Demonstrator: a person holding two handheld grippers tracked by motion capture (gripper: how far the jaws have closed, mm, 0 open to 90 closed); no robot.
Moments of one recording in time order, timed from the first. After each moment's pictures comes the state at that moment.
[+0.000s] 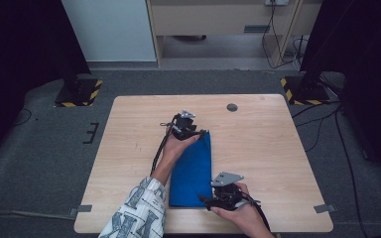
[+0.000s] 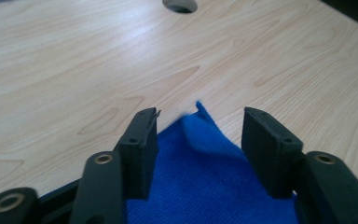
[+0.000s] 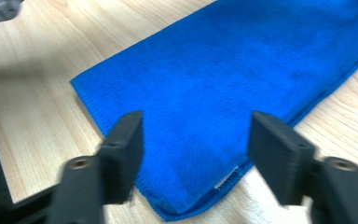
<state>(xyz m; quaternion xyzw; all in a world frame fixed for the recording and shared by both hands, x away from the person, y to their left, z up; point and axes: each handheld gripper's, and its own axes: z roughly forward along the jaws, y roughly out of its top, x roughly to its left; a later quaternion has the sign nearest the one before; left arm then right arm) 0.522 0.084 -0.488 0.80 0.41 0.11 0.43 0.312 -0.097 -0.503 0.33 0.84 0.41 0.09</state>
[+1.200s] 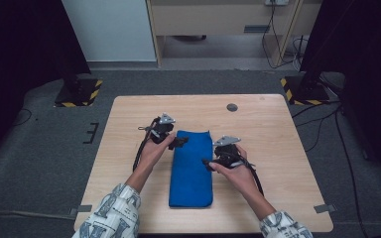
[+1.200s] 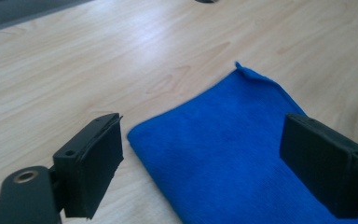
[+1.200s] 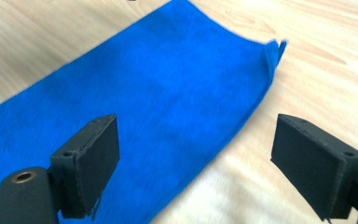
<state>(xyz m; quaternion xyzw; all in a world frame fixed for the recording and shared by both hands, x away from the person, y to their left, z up) 0.501 0.153 -0.482 0.81 0.38 0.15 0.42 0.428 -0.101 -0.499 0.38 0.82 0.38 0.16</state>
